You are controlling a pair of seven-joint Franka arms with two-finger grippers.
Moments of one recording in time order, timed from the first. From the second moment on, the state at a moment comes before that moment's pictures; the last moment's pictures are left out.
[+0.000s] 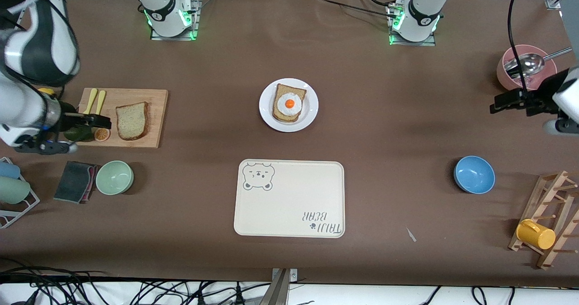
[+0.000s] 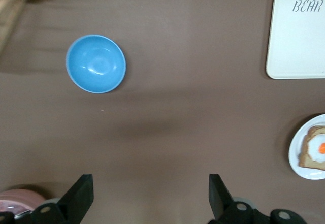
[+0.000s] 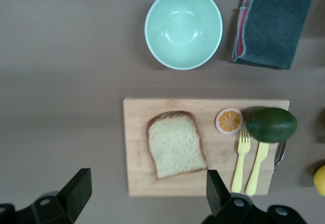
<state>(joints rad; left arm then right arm) 0.00 0.22 0.10 -1.44 -0.15 1.48 0.09 0.04 0.26 -0.08 -1.76 -0.05 1.83 0.00</state>
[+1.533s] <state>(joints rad) 0.18 0.48 0.05 -1.60 -0.71 1.37 0.50 0.15 0.38 -0.10 -2.18 -0.27 2.31 0.44</state>
